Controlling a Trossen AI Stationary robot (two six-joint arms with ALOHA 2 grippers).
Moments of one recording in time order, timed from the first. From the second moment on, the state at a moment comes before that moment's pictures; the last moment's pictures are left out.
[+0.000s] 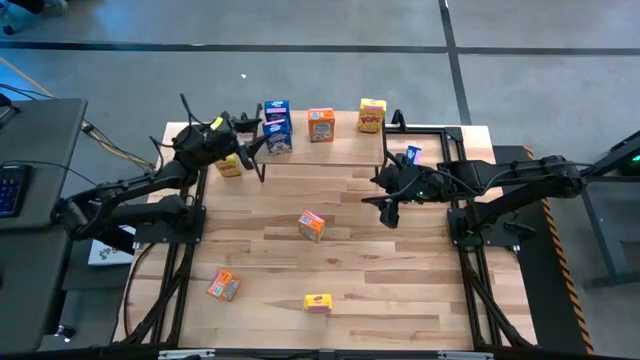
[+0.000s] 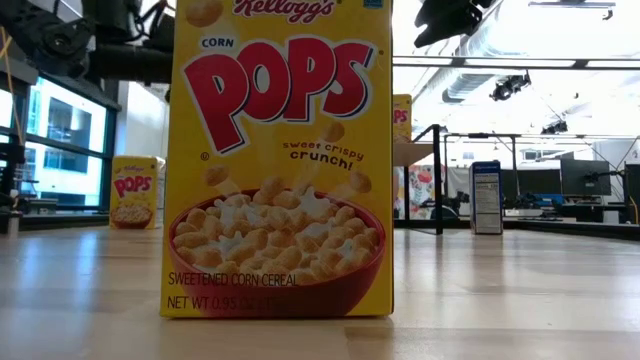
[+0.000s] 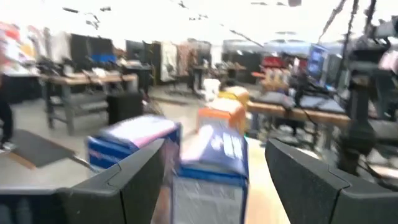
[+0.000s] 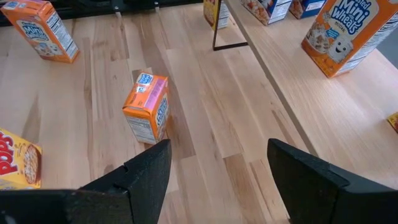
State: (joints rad) left arm 0.77 0.93 0.36 0.73 0.28 -0.08; right arm 0.11 1.17 1.15 -0.67 0.32 0.21
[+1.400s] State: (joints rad) left arm 0.61 0.96 0.36 0.46 0.32 -0.07; right arm 0.11 1.17 1.15 -0.67 0.32 0.20
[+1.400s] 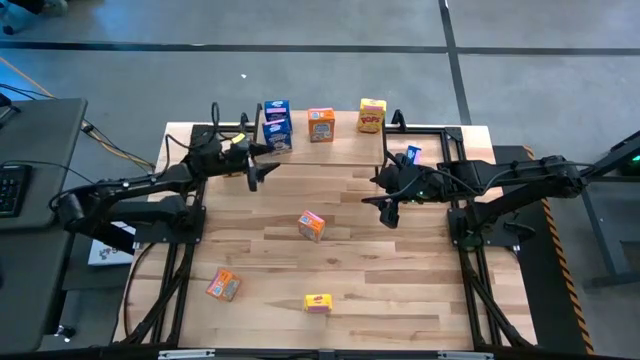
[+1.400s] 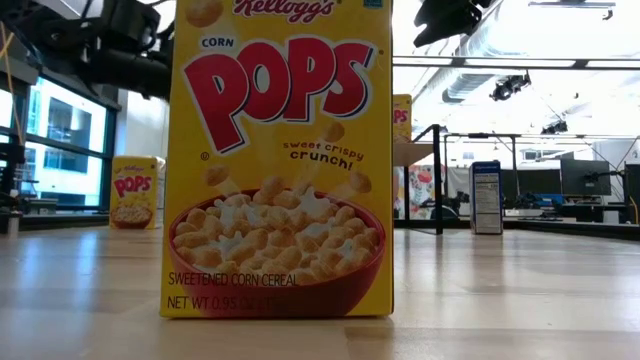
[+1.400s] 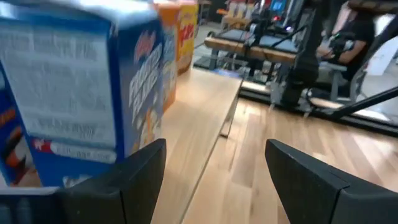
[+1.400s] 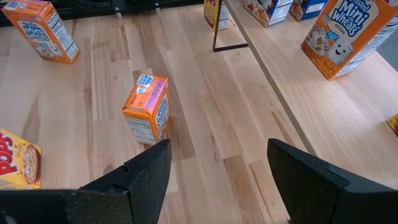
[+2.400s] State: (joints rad) left arm 0.55 0.92 0.36 0.52 0.26 -0.10; right arm 0.11 1.17 1.15 -0.67 0.32 0.24
